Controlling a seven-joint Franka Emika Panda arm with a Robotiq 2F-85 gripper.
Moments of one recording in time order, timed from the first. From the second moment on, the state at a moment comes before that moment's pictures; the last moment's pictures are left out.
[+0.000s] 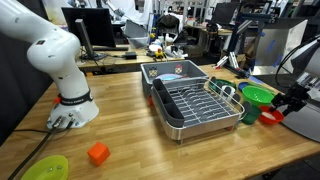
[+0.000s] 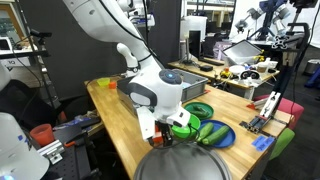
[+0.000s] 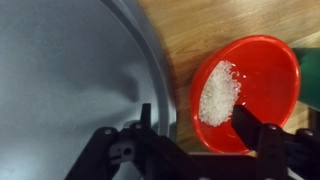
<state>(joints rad) -0.28 0.48 -0.05 -2.28 0.68 2.63 -0.66</state>
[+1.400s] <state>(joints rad) -0.33 0.47 0.00 -2.30 0.67 2.65 -0.67</state>
